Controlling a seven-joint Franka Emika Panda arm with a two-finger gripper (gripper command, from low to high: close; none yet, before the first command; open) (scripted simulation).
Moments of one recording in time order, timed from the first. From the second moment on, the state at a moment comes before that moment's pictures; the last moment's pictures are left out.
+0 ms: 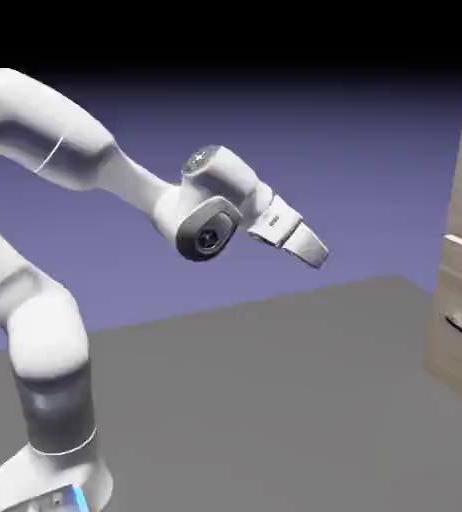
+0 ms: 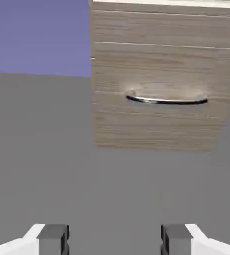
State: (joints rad) arm -0.03 -0.57 0.03 -2.79 0.05 3.03 0.74
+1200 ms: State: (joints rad) arm -1.34 -0.70 1.06 -2.07 1.59 2.76 0.61
